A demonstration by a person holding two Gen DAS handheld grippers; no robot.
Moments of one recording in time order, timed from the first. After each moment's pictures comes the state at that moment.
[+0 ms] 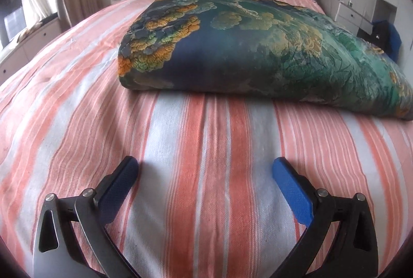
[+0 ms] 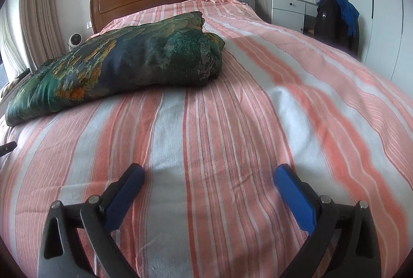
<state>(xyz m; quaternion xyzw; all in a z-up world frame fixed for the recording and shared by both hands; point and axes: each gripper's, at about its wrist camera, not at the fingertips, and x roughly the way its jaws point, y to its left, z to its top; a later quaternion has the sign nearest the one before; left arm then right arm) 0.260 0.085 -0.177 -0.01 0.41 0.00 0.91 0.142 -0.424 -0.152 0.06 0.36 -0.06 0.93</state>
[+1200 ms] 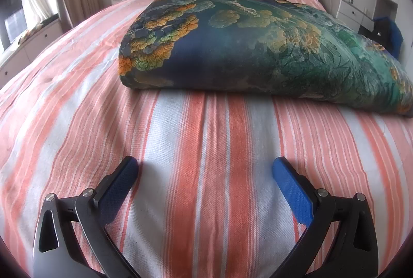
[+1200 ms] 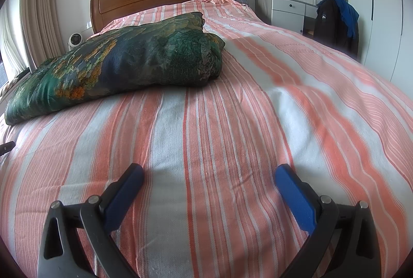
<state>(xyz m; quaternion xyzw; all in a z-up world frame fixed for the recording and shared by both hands) 0.255 0.084 -0.177 0.00 0.41 0.01 0.91 0.137 -0.420 -0.153 0.06 0.36 -0.06 0.93</state>
